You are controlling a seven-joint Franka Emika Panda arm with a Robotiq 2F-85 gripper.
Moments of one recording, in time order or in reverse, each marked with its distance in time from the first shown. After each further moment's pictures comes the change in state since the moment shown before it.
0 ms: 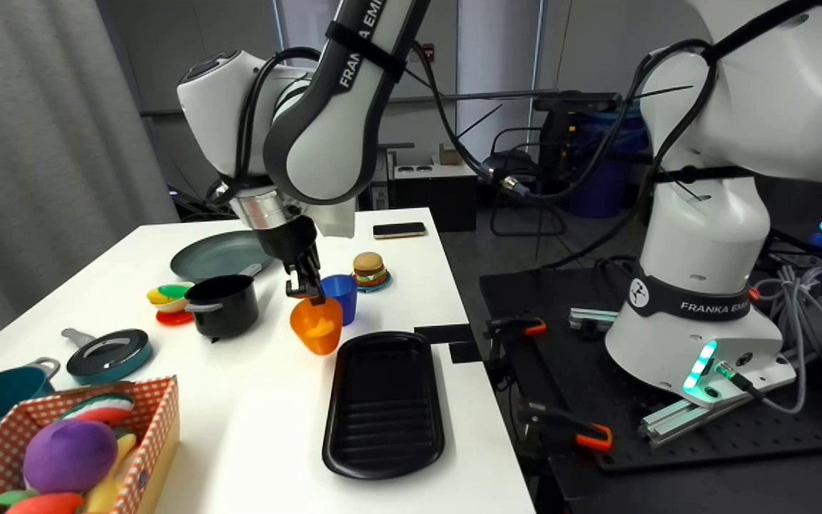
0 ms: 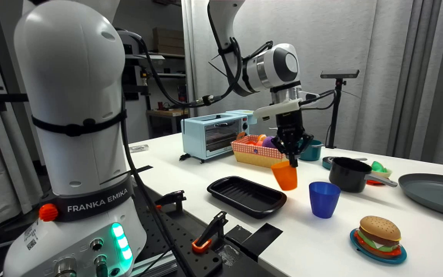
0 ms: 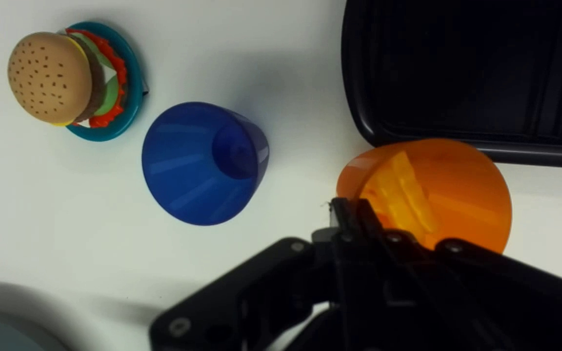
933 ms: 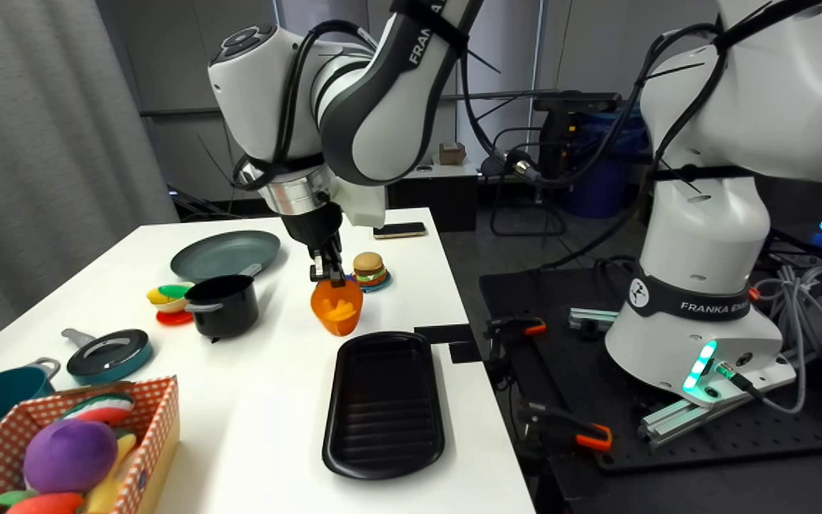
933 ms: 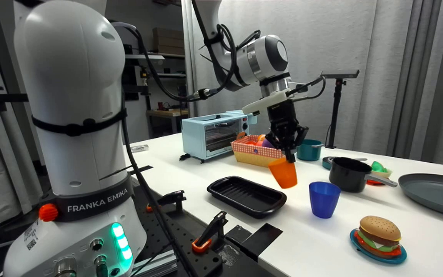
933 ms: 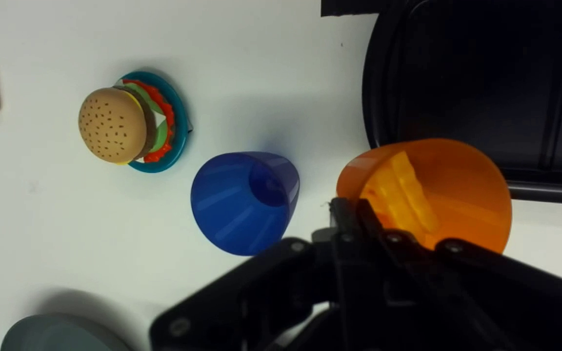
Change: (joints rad) arm 0.000 -0.140 0.000 -0.135 -0.174 0.000 0.181
